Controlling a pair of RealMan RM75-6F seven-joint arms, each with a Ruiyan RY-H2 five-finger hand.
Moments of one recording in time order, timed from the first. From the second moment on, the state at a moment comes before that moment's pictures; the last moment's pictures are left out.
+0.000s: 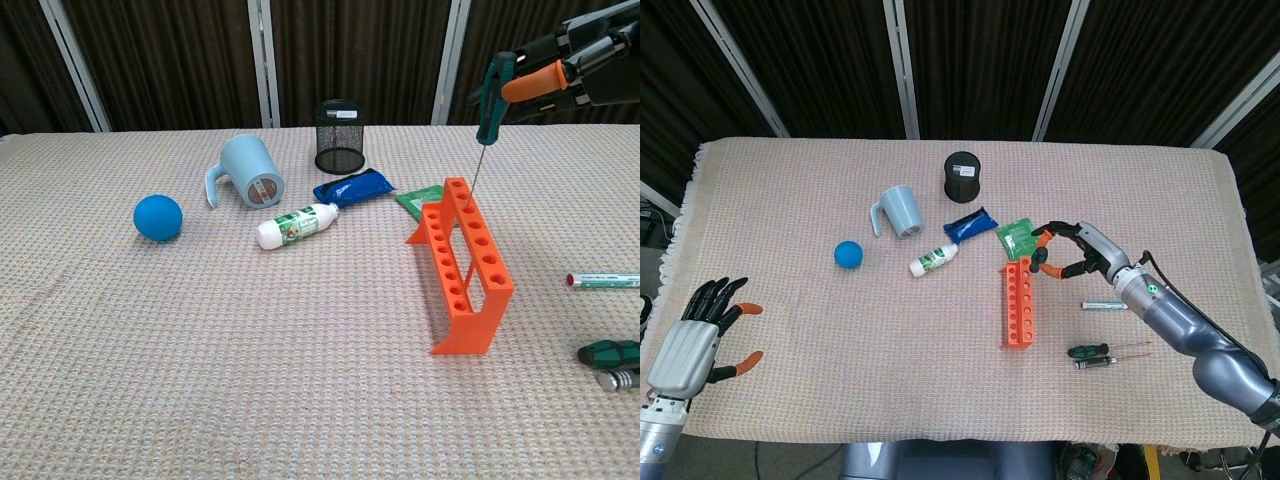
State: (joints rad) left arm -0.13 -1.08 0.00 -1.88 1.59 1.45 0.10; right arm 0.49 -1.15 0.81 -1.64 -0.96 0.11 0.53
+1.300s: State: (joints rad) left arm -0.14 -1.08 0.00 -1.88 1.58 1.44 0.11; right arm 0.51 -1.25 0.66 -1.62 -1.18 0.27 0.56
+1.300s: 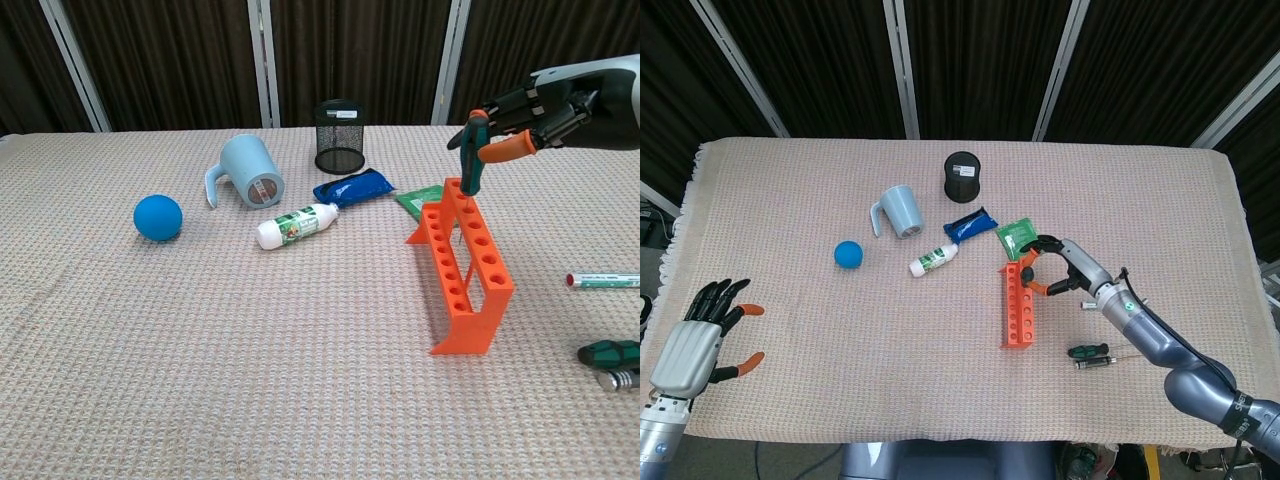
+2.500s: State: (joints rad) left arm -0.14 -1.09 0.00 -1.87 1.57 1.43 0.11; right arm 0.64 -1.23 0.47 -1.56 -1.21 0.38 0.65
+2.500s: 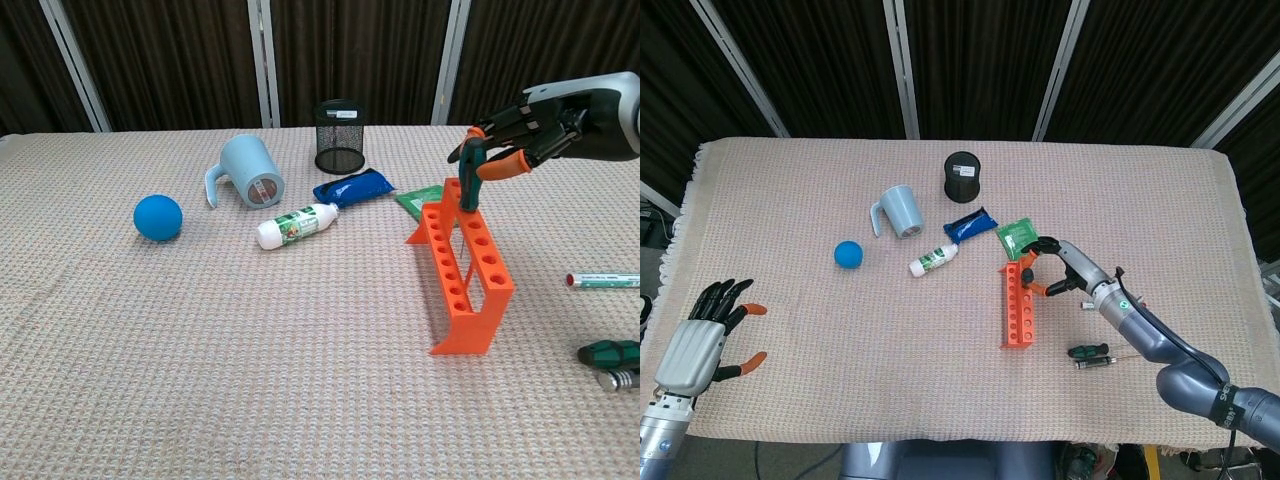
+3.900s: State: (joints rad) left arm -0.13 -1.12 -0.03 -1.81 1.54 1.47 0.17; right arm 0.40 -1.16 0.30 -1.63 -1.26 1.13 -0.01
